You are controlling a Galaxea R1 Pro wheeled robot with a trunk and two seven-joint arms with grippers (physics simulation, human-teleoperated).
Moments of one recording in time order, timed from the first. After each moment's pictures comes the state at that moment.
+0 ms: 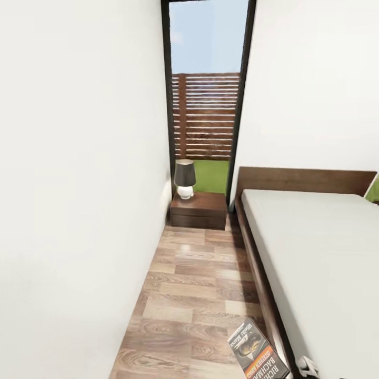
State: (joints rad) left arm -0.39 0.07 0.16 -0.02 -0.33 -0.11 -0.45; right arm -0.46 -0.32 -0.60 -0.15 0.43 0.33 1.12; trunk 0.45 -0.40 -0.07
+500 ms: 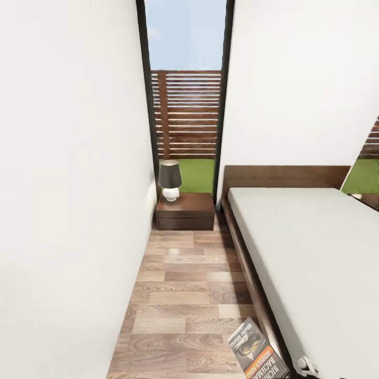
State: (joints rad) left arm -0.39 0.07 0.16 -0.02 -0.33 -0.11 -0.45; right arm -0.46 -0.32 -0.60 -0.15 0.43 0.33 1.12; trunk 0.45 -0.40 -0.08
